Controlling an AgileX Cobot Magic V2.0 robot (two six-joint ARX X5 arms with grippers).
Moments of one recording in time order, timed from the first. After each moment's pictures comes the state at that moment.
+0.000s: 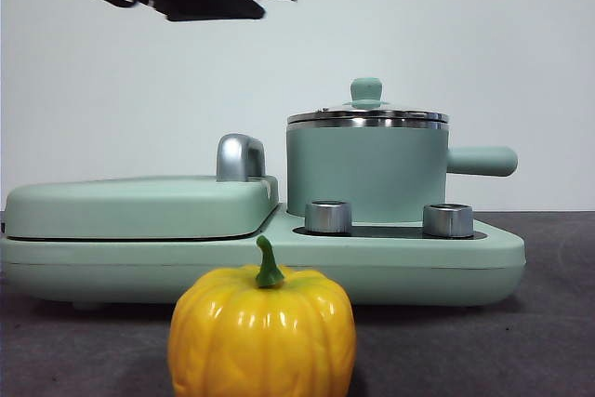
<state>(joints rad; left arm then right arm) -0.55 1.36 0.90 0.35 0.36 0.07 0.27 0.75 0.76 -0.34 -0.44 -0.15</state>
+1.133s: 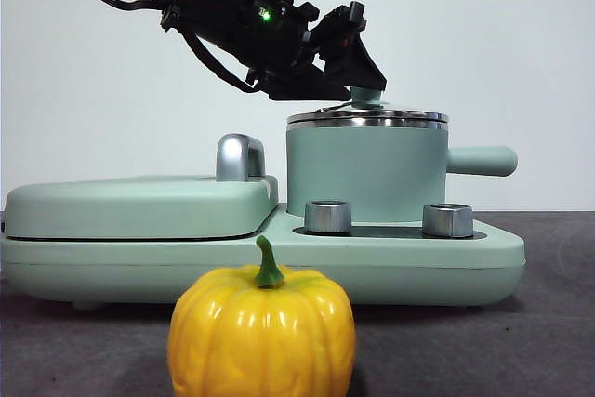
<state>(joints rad) -0.64 1.78 1.18 0.35 0.31 0.06 0.27 0.75 0.76 -0.34 -0.44 -0.15</state>
